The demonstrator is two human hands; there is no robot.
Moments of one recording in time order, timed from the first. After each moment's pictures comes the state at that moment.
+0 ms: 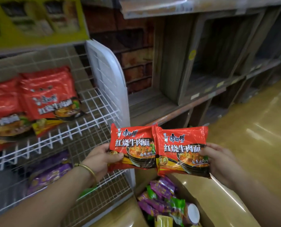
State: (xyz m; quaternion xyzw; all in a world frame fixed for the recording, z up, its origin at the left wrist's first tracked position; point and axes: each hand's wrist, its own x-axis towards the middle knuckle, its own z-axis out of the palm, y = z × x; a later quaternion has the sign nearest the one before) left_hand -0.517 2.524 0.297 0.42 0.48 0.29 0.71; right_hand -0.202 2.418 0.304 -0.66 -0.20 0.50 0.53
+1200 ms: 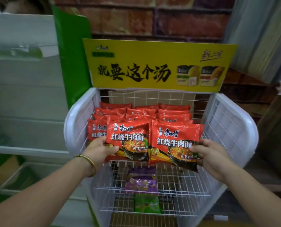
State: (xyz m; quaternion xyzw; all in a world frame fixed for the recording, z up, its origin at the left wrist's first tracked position) left_hand -0.835 2.499 0.416 0.37 0.63 0.50 0.47; right_hand -0.503 2.582 0.432 -0.50 -0.47 0.61 0.39
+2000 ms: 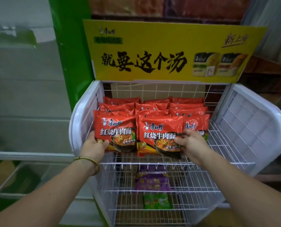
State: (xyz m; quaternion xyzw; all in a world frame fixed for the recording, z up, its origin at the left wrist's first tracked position) left_hand -0.898 2.532 0.386 0.28 0.71 0.54 0.35; right_hand -0.614 2.623 0.403 -0.53 -0.45 0.62 0.37
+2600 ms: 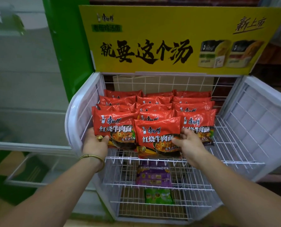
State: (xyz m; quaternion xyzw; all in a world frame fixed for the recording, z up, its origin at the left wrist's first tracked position) left_hand -0.884 2.538 0.368 0.29 0.80 0.49 0.19; right_hand -0.619 2.630 0.371 -0.55 -0.52 0.57 0.33
